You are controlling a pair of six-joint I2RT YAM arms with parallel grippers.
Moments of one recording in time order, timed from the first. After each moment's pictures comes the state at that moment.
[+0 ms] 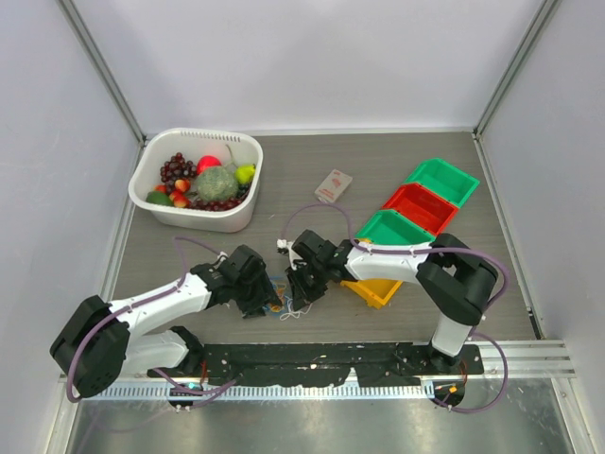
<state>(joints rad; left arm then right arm) -0.73 1.16 0.51 -0.46 0.11 -1.18 0.98 1.74 0.98 -0.29 -0.39 0.43</state>
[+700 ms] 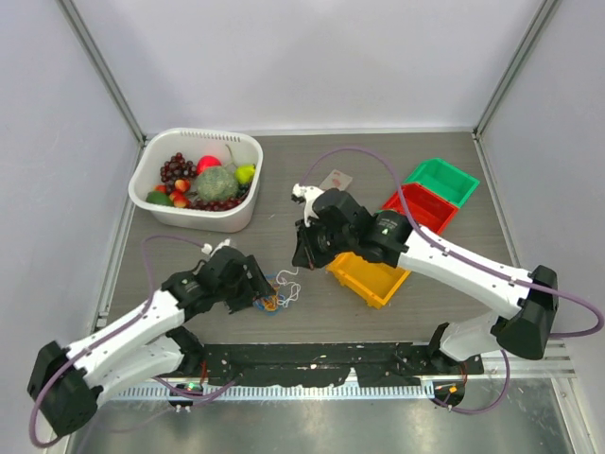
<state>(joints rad) -0.73 0.92 0.52 -0.59 -0.01 -1.13 0.99 1.39 1.28 -0.62 -0.16 0.47</state>
